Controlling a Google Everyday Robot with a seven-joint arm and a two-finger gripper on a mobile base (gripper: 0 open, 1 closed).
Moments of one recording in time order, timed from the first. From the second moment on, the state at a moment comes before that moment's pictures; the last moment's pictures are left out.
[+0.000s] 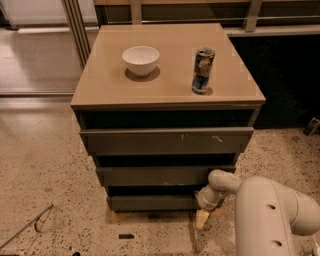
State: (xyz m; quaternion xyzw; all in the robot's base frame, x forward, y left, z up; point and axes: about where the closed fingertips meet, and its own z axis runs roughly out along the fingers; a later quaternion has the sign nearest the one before) arm 0.569 -0.182 0.191 -0.64 0.74 0.18 0.10
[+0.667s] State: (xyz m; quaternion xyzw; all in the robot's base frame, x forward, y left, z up) arm 0.536 -0.188 0.203 -0.62 0.75 0.21 0.08
